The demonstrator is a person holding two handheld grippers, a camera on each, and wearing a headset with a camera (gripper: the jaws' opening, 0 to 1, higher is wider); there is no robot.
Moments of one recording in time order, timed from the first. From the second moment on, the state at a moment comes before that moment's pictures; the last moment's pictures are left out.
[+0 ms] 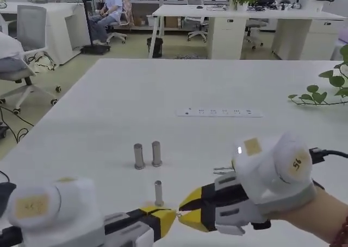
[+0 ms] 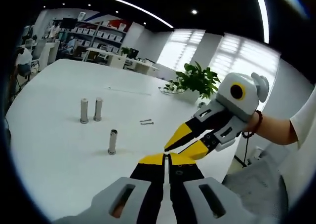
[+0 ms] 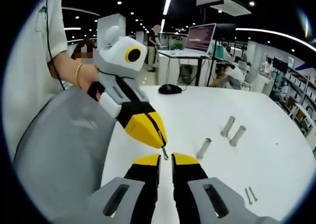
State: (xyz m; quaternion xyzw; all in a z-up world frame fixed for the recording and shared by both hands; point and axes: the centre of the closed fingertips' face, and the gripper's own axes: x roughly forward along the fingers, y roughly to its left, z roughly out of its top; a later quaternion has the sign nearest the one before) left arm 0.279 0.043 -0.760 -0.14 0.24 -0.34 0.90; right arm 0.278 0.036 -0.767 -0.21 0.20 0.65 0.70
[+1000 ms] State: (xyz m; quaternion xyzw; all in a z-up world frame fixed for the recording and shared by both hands) left arm 0.251 0.023 -0.755 -0.05 0.22 -0.45 0.86; right arm 0.243 0.026 -0.771 -0.14 0.23 0.72 0.63
